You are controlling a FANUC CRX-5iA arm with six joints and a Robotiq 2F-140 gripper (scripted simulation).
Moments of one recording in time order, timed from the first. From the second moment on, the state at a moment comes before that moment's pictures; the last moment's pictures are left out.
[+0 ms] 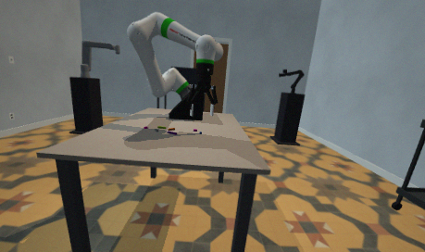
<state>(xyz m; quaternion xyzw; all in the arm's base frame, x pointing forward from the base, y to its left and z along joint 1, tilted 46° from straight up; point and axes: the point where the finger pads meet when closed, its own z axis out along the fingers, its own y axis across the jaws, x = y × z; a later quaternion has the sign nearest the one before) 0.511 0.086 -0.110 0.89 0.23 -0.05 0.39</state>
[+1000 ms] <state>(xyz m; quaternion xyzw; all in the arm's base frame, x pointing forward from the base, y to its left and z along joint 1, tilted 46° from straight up) 0.502 0.013 -0.042 0.83 0.39 -0.12 0.38</state>
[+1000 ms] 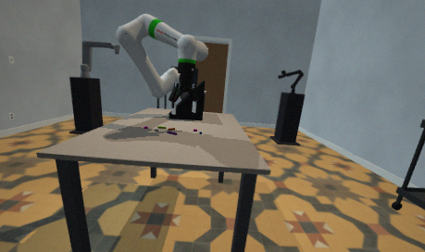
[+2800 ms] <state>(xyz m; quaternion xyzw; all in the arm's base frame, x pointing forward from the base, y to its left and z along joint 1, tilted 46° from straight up) 0.456 -0.099 0.043 0.68 0.62 -0.23 0.32</state>
